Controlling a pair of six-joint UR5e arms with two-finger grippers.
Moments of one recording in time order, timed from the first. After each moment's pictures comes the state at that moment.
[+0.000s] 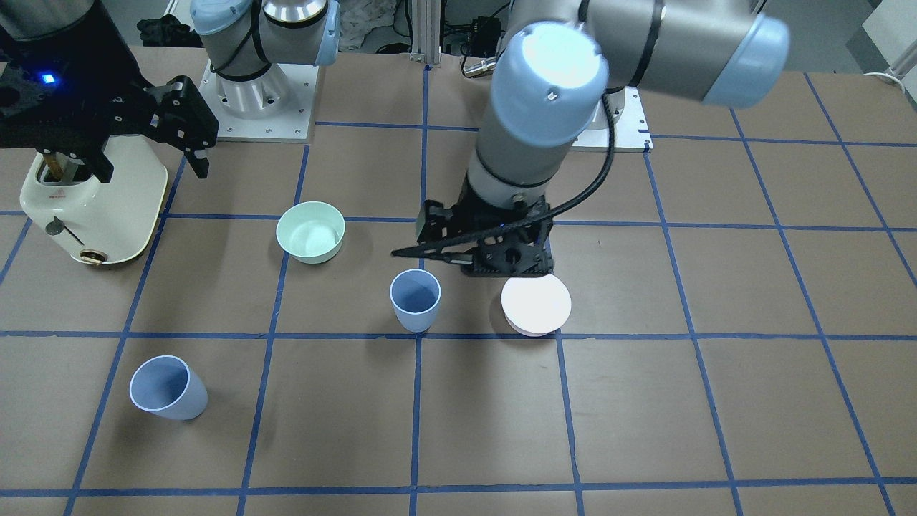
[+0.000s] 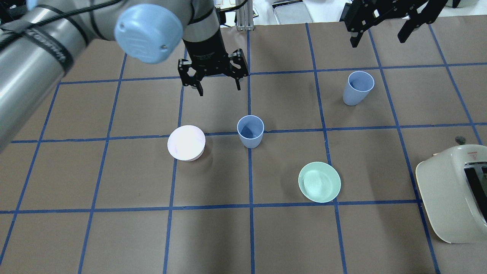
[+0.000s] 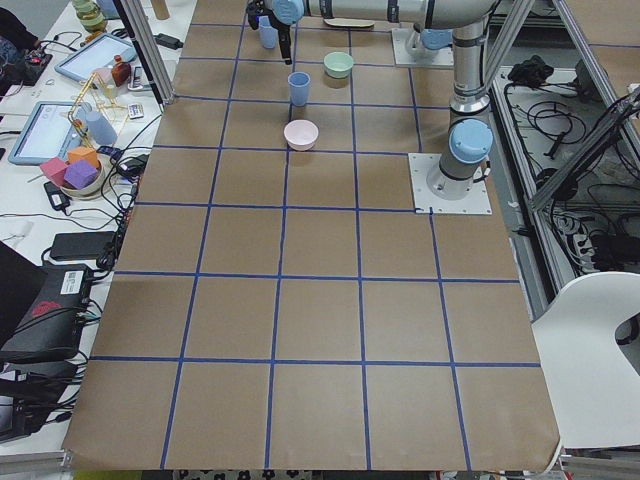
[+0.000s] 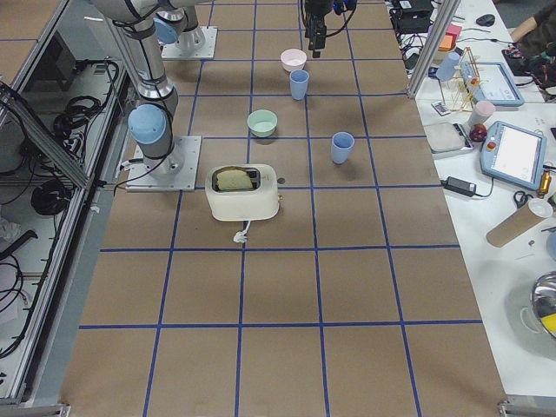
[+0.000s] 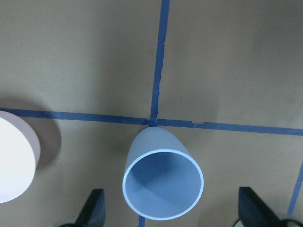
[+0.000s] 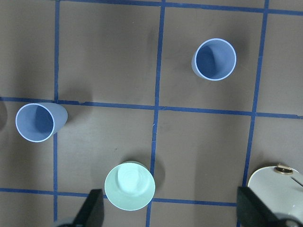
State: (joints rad) left arm -1.78 -1.85 -1.34 -1.60 1.45 -0.24; right arm 1.53 -1.46 1.27 -1.42 -1.56 -0.11
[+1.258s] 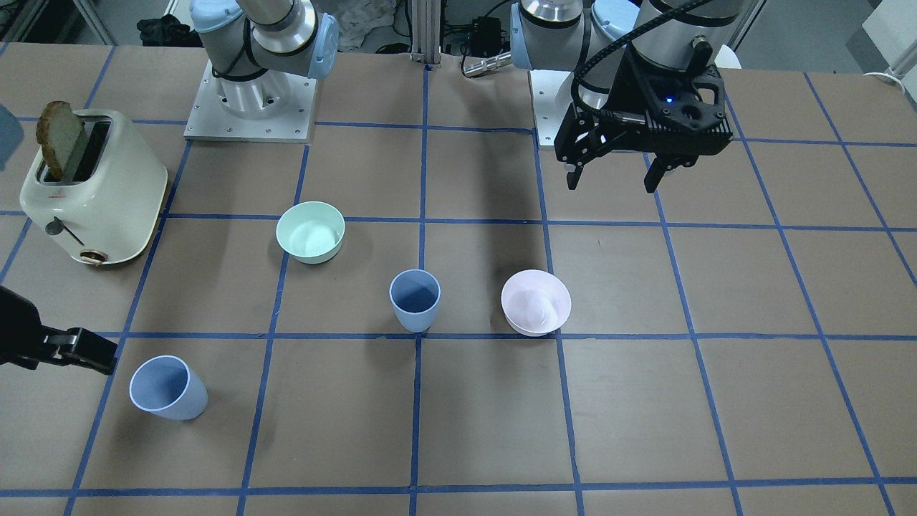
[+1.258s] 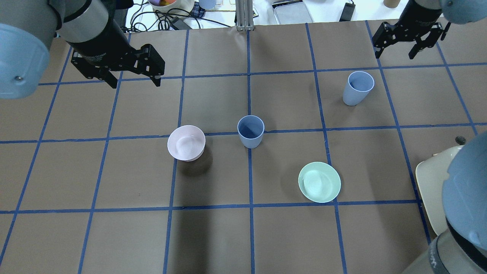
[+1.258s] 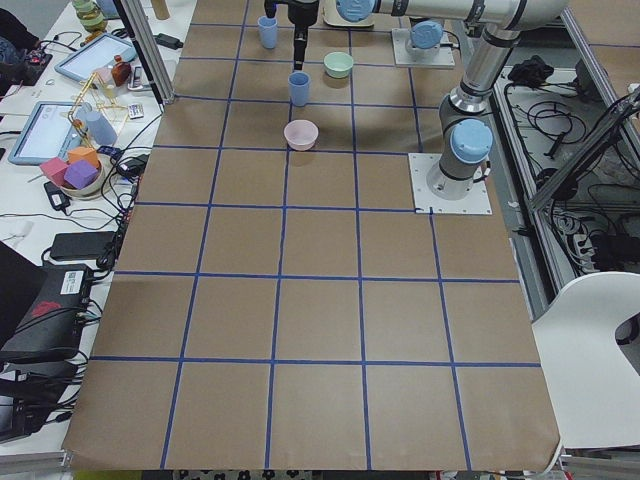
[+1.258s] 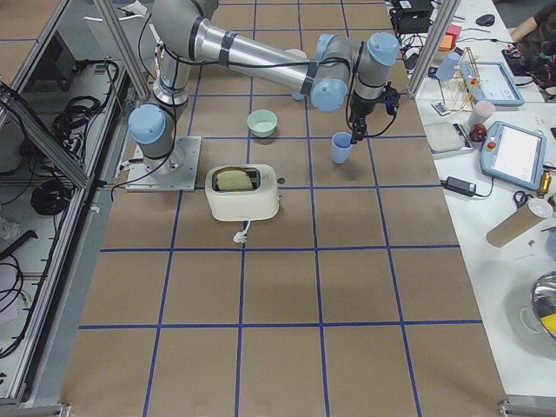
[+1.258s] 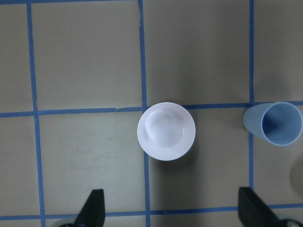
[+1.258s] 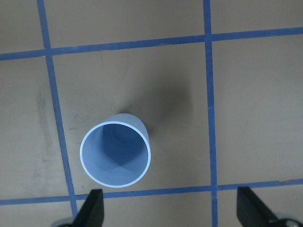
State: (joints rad) left arm -1.61 -1.56 -1.55 -1.51 1.56 -0.02; right arm 1.32 -1.13 1.35 -1.77 -1.56 -0.18
